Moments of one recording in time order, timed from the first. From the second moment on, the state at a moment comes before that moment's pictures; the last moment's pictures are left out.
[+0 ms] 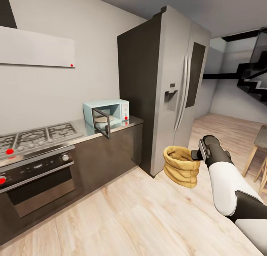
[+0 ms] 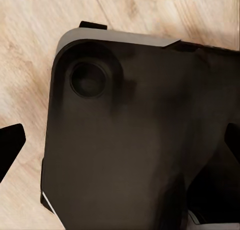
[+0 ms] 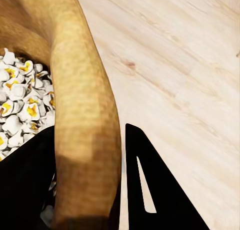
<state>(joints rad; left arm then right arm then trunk) 0.00 -0.03 0.02 -0.06 0.16 -0.04 -0.01 -1.12 -0.07 -0.40 -0.62 0.45 1.04 0.02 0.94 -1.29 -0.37</state>
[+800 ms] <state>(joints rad) 0.00 -0.03 0.02 -0.06 0.16 -0.04 -0.01 -1.12 -0.06 -0.40 -0.62 0.45 1.04 0.02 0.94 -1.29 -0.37</state>
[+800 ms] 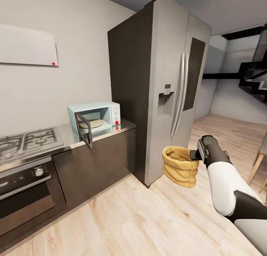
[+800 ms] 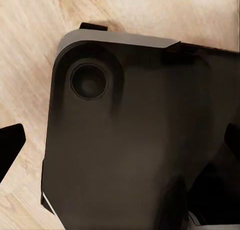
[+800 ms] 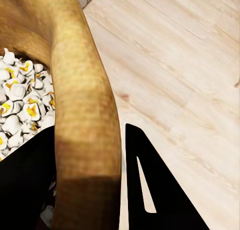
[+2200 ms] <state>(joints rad) 0.00 -0.03 0.02 -0.06 0.17 -0.05 -0.01 -1.12 -0.06 -0.40 -0.62 0.45 1.04 0.02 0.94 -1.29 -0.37</state>
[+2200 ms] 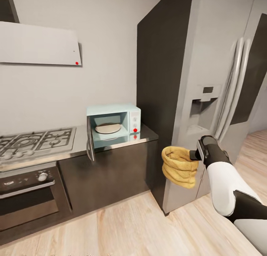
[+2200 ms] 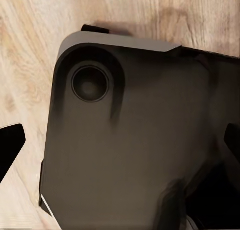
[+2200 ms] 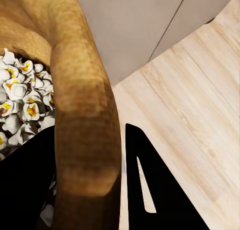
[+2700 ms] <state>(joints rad) 0.00 -0.03 0.02 -0.06 0.17 -0.05 0.00 -1.12 -0.06 -0.40 -0.62 0.45 1.04 0.02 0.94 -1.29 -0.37</state>
